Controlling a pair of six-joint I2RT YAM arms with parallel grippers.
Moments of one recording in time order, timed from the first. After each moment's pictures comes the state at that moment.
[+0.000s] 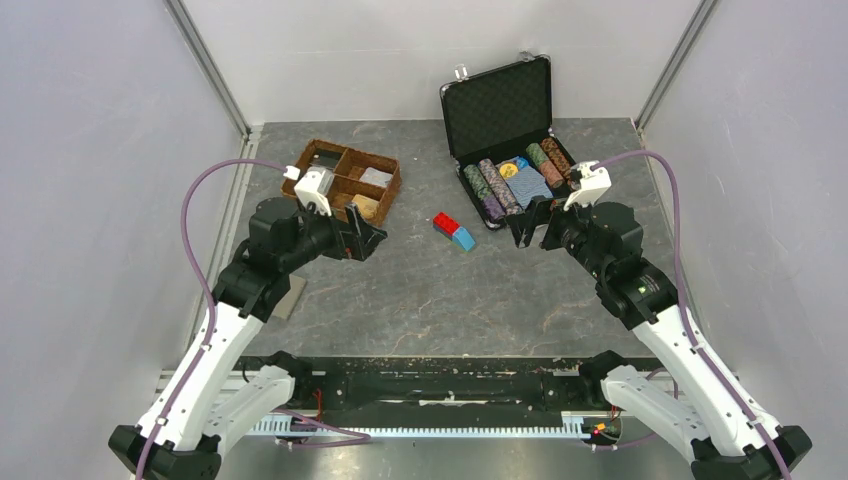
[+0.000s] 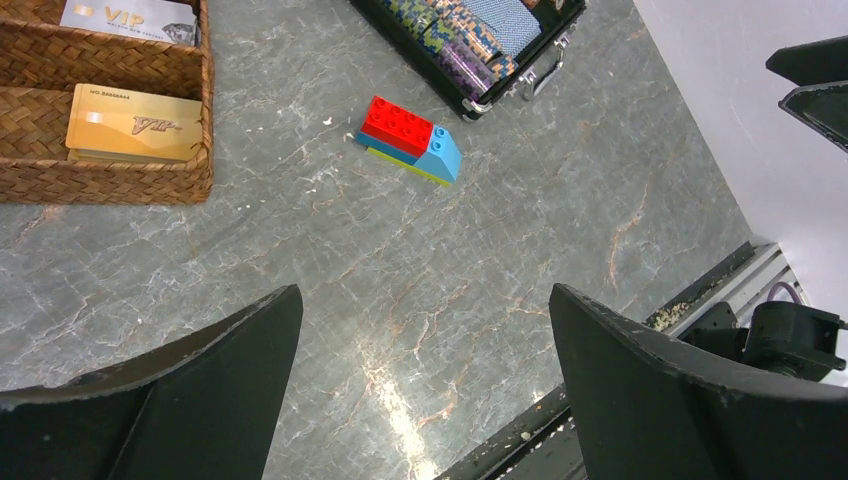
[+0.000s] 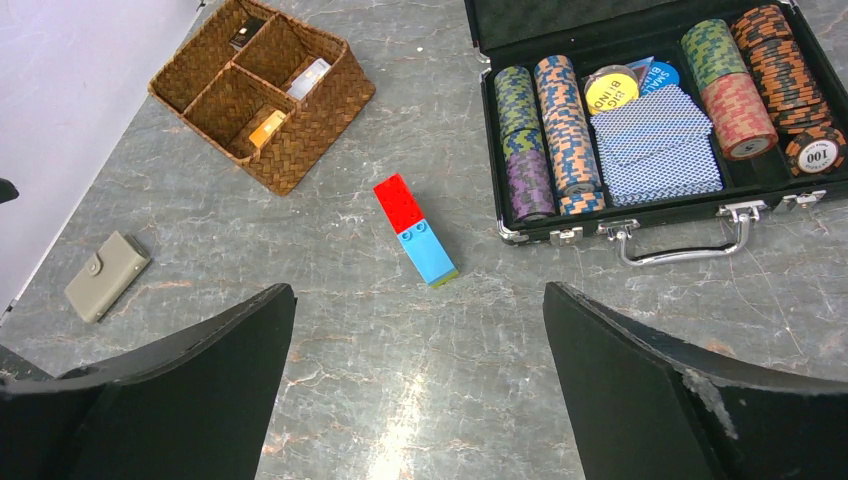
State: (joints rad) left arm -0.38 0.82 0.93 -0.48 0.26 -0.34; right arm 0.45 0.80 0.87 -0.32 0.01 0.30
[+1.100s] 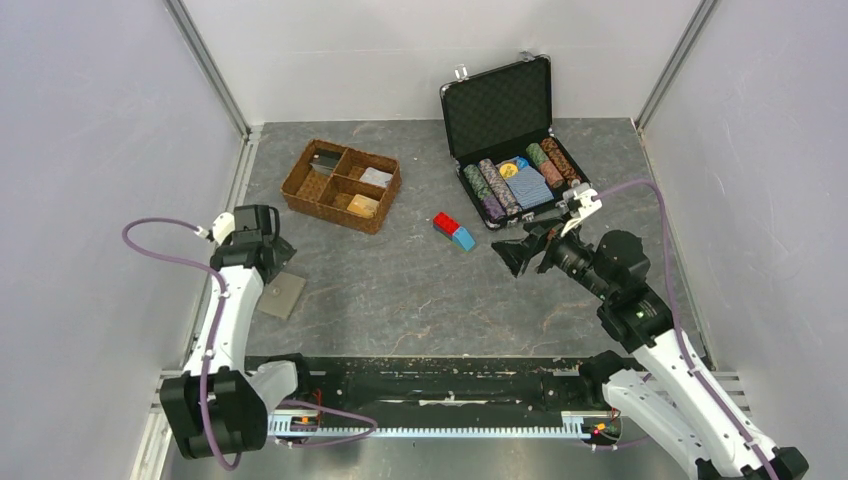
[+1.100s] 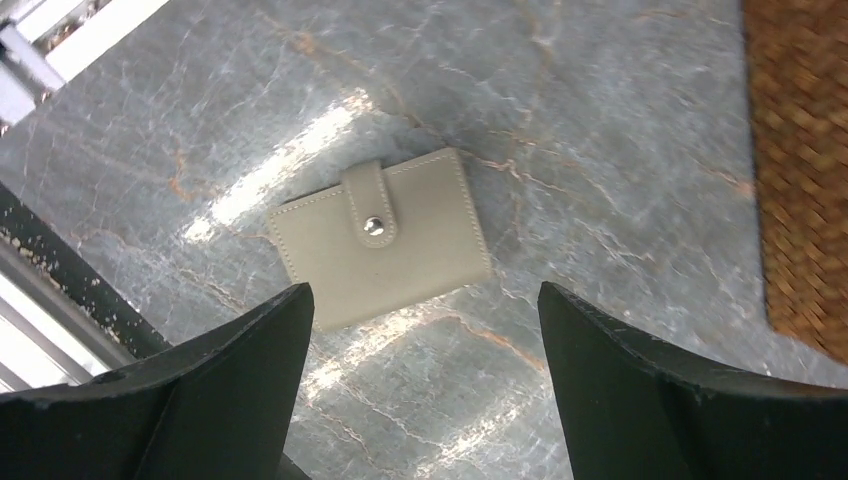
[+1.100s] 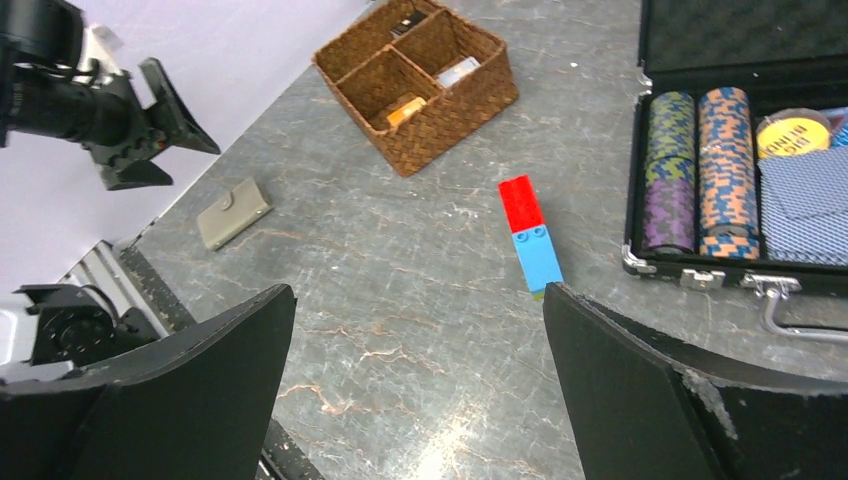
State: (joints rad) left arm 0.11 1.05 0.82 -0.78 -0.38 -0.72; right arm 0.45 0.65 0.67 -0.12 -0.26 0.30
